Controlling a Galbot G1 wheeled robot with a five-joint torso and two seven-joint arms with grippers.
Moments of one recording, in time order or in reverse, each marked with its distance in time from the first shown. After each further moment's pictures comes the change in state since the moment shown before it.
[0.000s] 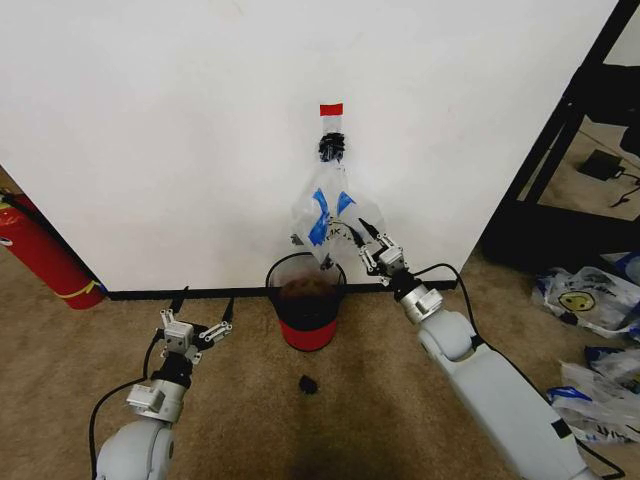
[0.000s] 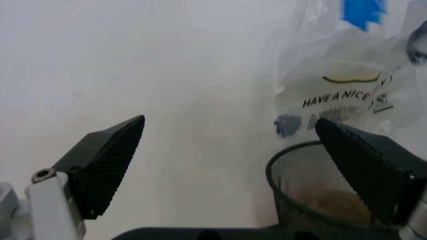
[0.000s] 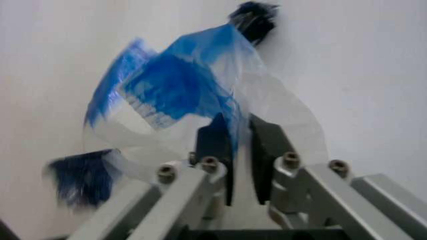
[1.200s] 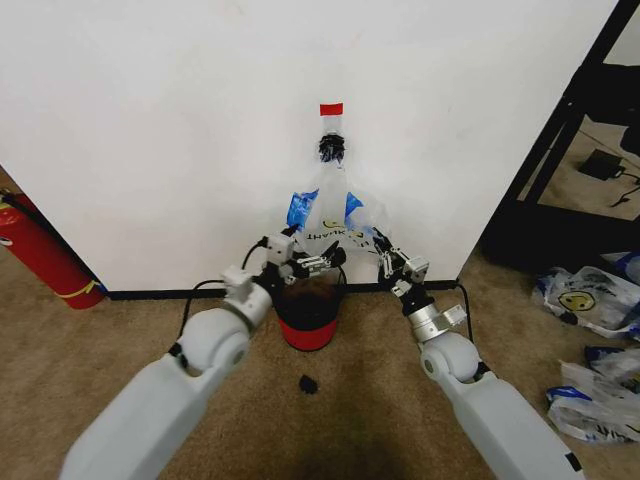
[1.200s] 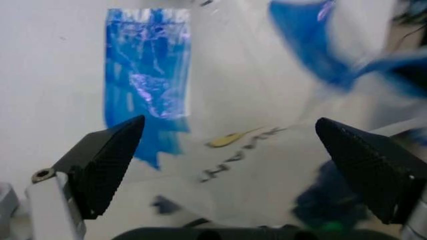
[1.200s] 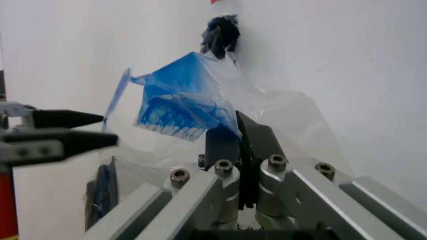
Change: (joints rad) left arm -0.606 0.321 0.690 -0.028 -0.234 0.535 -0.406; right arm -0.111 0.023 0.052 0.056 0.226 0.044 -0.074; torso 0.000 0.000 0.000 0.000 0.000
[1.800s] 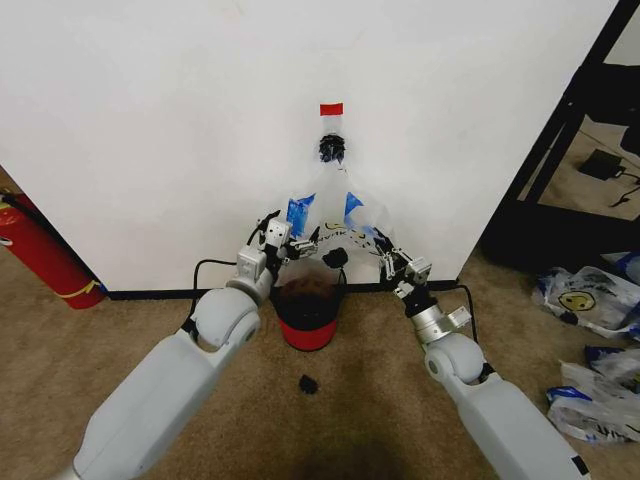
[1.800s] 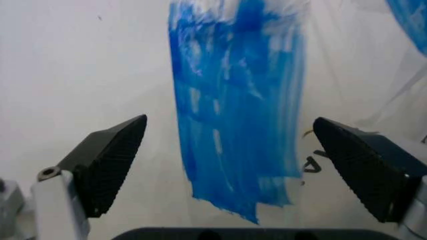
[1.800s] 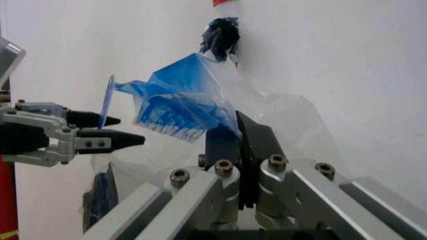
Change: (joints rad) left arm -0.124 0.003 0.042 0.088 -0.076 0.076 -0.087; right arm 0.003 -0.012 0.013 -0.012 -0.001 0.013 -0.027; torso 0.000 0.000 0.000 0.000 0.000
